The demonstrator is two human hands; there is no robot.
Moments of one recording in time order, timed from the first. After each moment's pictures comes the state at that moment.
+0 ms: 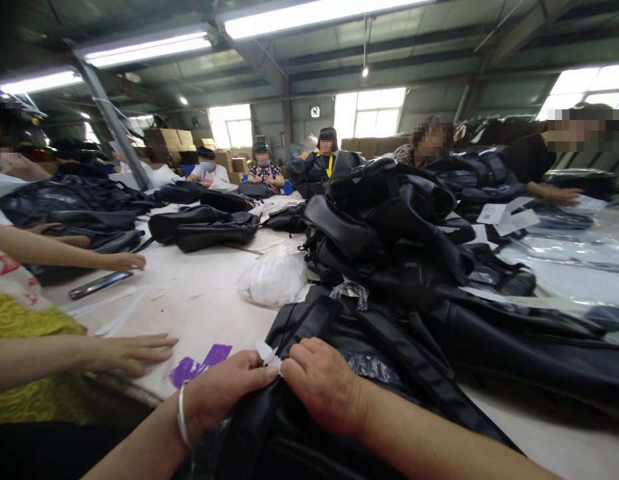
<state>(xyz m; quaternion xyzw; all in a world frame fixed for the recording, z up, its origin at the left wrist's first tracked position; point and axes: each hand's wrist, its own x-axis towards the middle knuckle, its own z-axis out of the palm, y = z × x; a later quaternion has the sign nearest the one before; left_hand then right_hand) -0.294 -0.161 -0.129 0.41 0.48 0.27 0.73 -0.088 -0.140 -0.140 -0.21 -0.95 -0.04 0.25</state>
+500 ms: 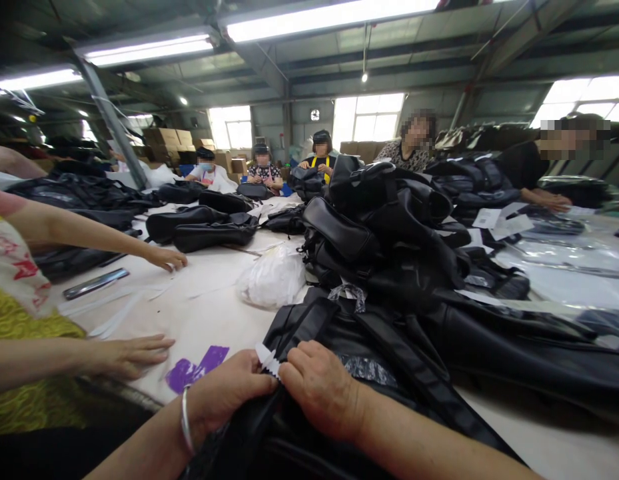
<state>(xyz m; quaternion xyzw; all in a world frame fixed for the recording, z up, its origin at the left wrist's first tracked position) -0.283 -0.162 -0.128 0.45 0.46 0.30 0.71 -0.088 -0.143 -0.139 -0.21 -0.95 -0.04 0.24</state>
